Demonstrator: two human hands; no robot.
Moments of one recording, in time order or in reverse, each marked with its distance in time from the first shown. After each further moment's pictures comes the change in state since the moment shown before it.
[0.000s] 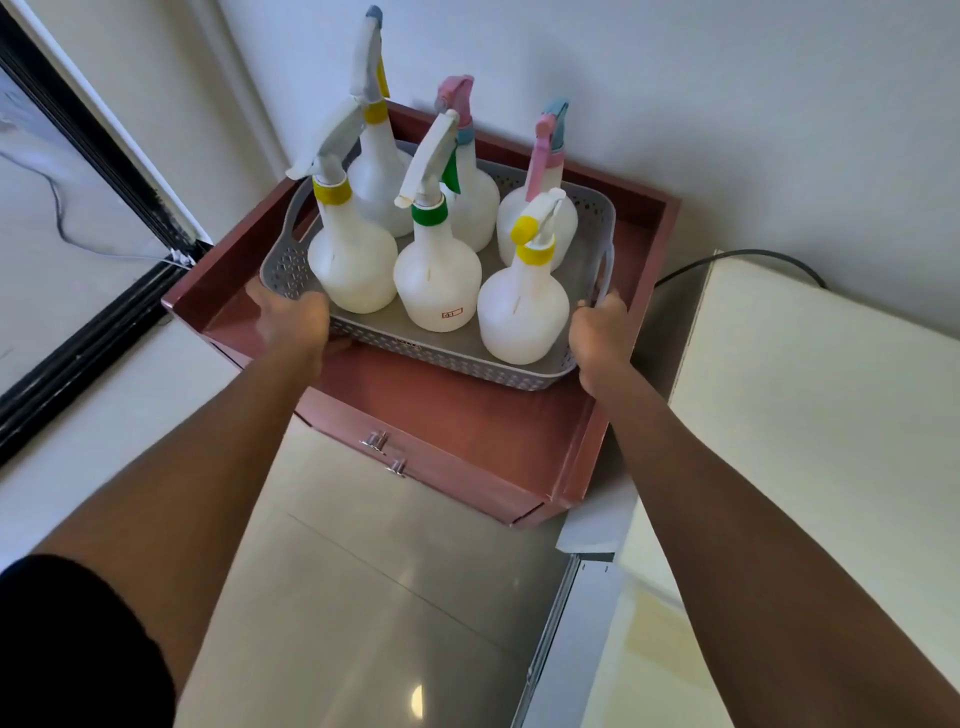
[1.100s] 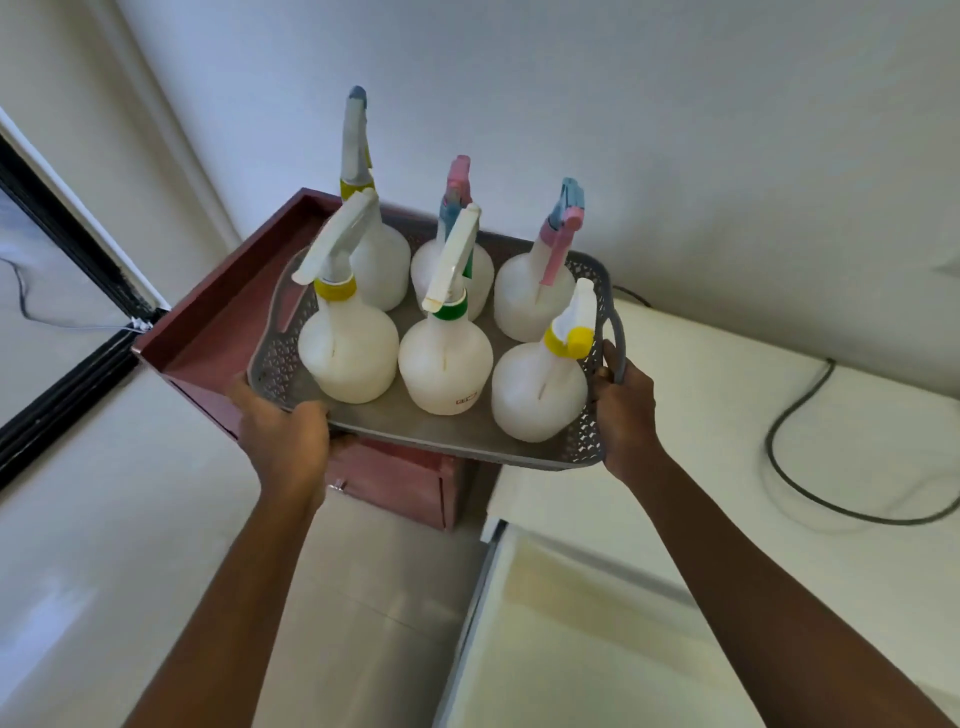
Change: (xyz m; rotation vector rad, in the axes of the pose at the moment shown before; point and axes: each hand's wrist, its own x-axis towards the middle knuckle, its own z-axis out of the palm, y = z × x) left_hand -0.226 -0.009 -0.037 -0.087 -0.061 0.185; right_hand -0.079 0.049 -0.189 0.210 0.064 -0.085
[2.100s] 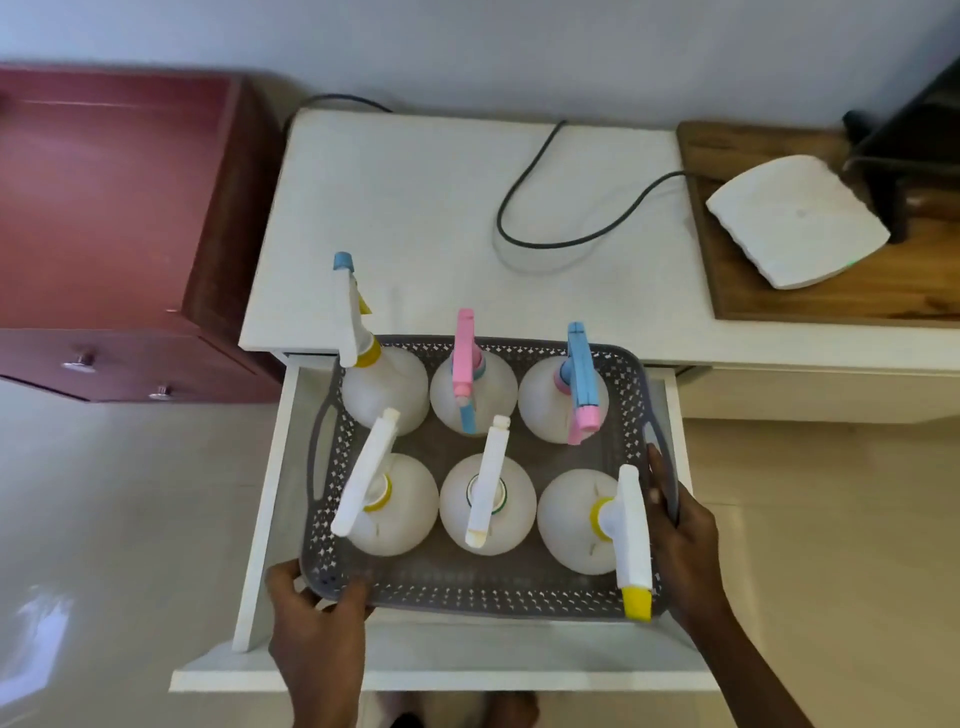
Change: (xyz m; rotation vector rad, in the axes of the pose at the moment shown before) left_hand -0.370 -0.160 -0.036 0.464 -0.252 -0.220; right_hand -0.259 0.238 -0.347 0.077 0.203 0.155
